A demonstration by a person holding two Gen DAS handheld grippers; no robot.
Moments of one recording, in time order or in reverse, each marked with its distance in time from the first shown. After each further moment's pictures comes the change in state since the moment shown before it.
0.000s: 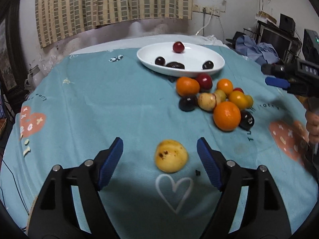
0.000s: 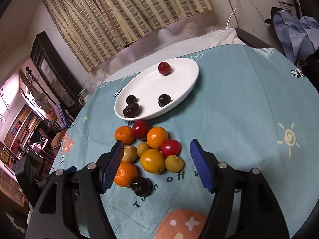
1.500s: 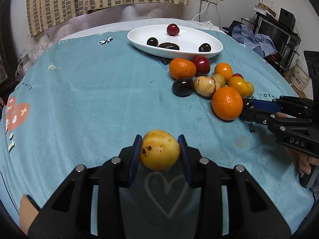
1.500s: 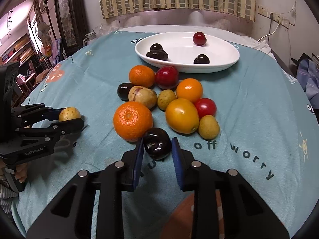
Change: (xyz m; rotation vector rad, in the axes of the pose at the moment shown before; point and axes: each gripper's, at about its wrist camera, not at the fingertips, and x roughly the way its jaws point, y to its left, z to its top) left arm 0.026 -0.003 -0.003 -0.018 0.101 -0.064; right arm 0.047 0.058 -0.066 -0.415 0.176 -0.129
